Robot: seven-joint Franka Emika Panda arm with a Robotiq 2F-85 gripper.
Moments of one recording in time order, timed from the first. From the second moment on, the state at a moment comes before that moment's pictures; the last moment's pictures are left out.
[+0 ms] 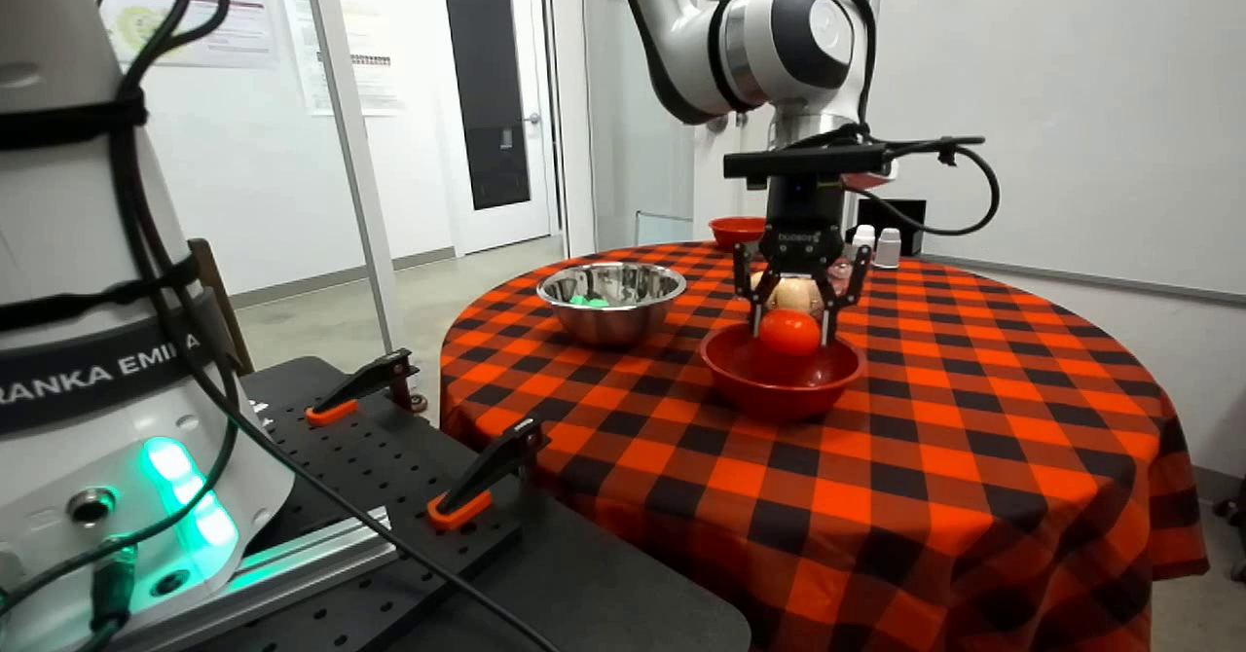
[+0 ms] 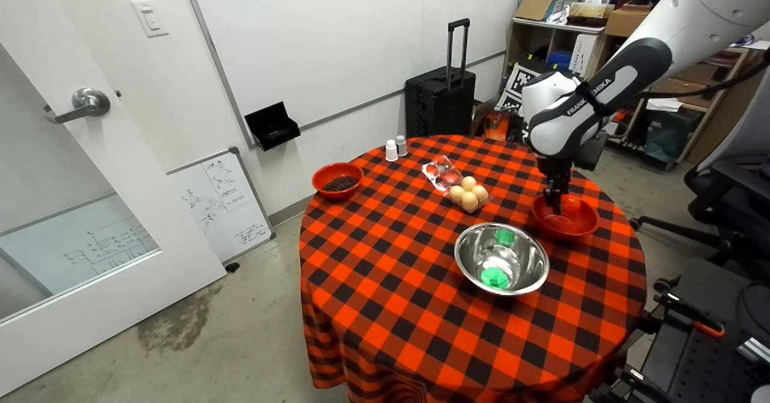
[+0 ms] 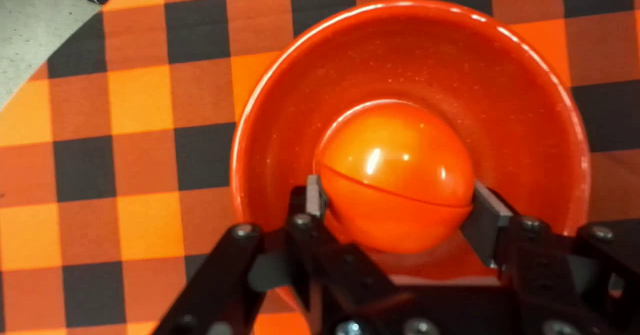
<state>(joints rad) -0.24 0.52 -0.12 -2.03 -0.26 2.25 -0.32</state>
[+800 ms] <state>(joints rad) -0.12 0.30 -0.01 -2.07 -0.11 2.05 -0.30</state>
